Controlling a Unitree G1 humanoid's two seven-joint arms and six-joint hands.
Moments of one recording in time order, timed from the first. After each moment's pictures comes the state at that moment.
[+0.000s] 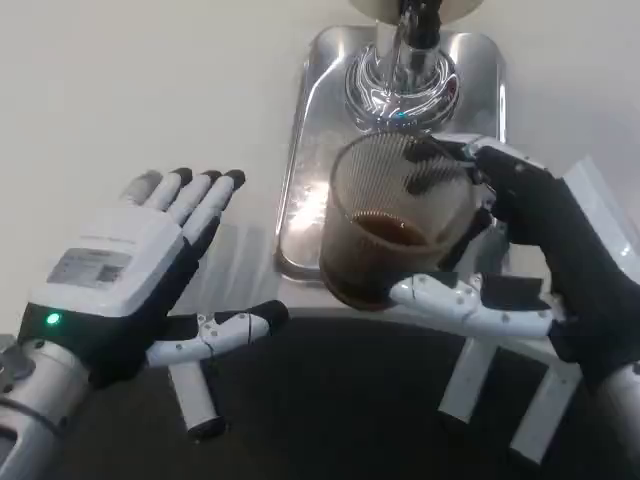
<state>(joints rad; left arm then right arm) -0.05 0.66 -0.05 -0.32 0.80 -0.06 -0.13 0.00 -0.18 0.15 -0.83 -0.50 0.36 0.23</state>
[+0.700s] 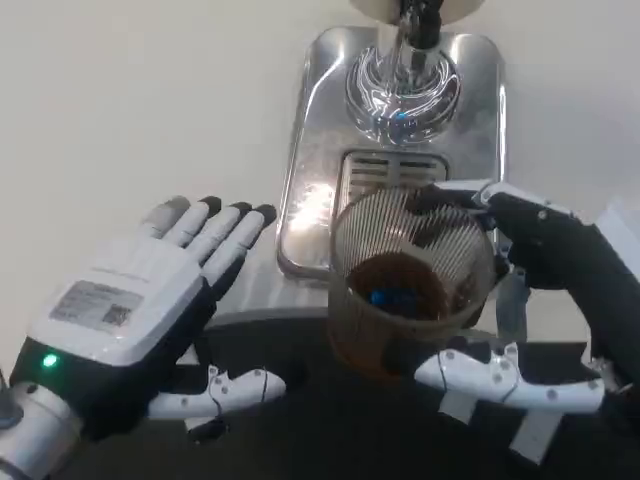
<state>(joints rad) 0.13 0.68 0.03 -0.53 0.77 -0.13 -0.21 0.20 -0.24 0.04 -1.02 -0.39 0.29 0.37</state>
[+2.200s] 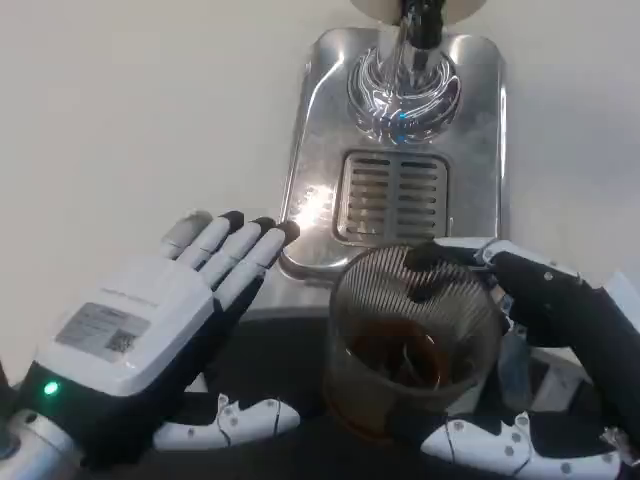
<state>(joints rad) 0.20 0.62 0.09 -0.56 0.74 -0.25 -0.22 0.41 -0.09 -0.02 -1.02 -0.37 0.07 0.48</state>
